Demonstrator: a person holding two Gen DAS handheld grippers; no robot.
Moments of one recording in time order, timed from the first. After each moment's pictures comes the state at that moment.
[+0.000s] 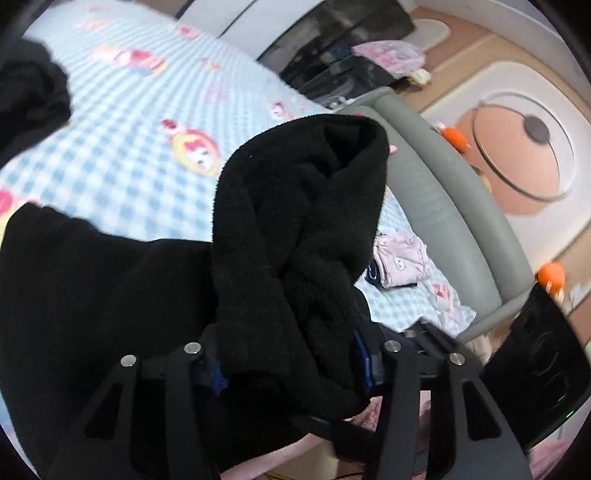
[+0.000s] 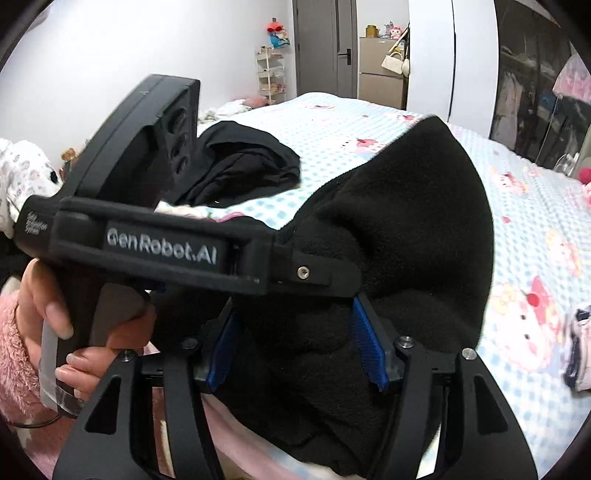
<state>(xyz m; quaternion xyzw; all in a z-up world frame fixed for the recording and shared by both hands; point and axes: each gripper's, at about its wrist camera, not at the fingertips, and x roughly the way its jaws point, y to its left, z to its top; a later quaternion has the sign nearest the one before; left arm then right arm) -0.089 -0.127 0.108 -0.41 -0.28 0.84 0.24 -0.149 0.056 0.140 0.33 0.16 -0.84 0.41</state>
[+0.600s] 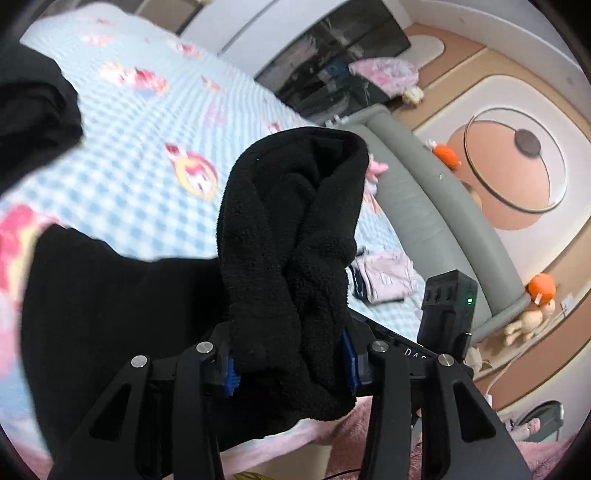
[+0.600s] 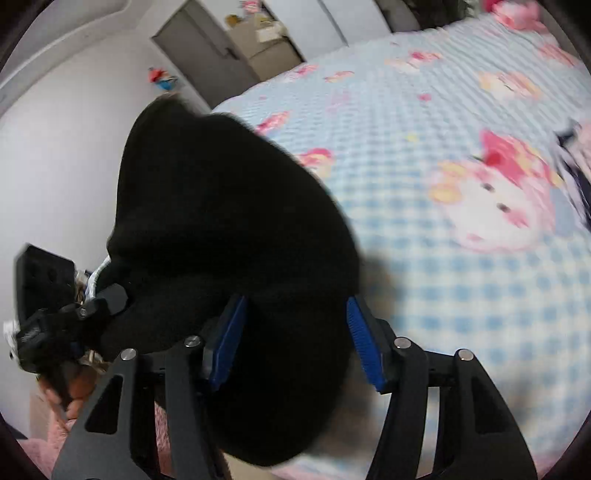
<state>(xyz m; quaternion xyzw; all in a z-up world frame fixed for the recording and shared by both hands) -0.079 -0.160 0.127 -0.37 -0.33 0.84 0.22 -0.236 0.142 0.118 0.44 -0.10 -0.83 0.34</state>
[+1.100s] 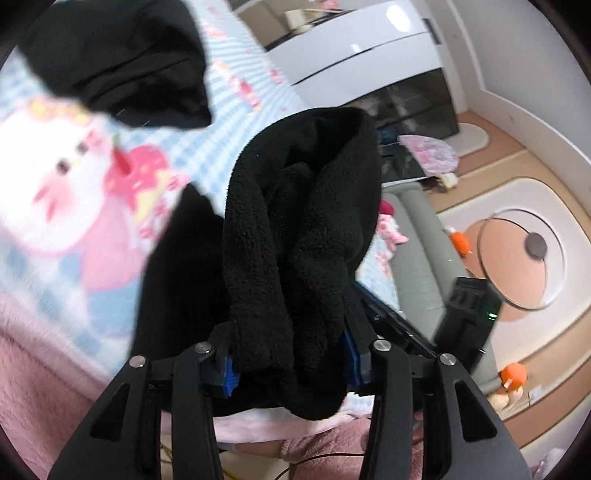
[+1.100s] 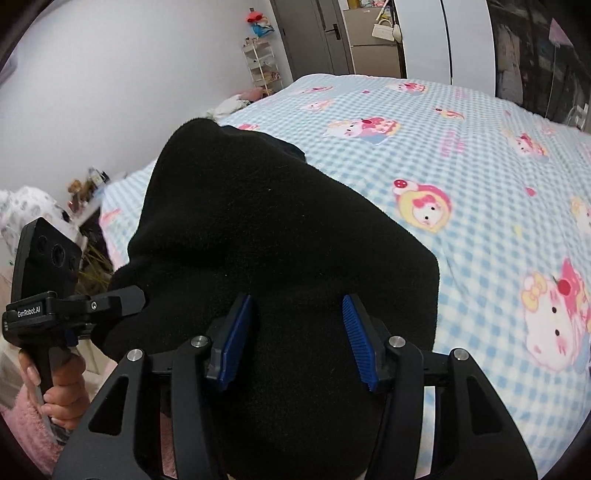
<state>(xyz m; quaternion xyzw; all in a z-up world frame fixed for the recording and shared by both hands) -0.014 -0.249 0.059 -0.36 -0.47 0.80 0.13 -0.182 0.005 0.147 0.40 0.10 -0.81 0.41</state>
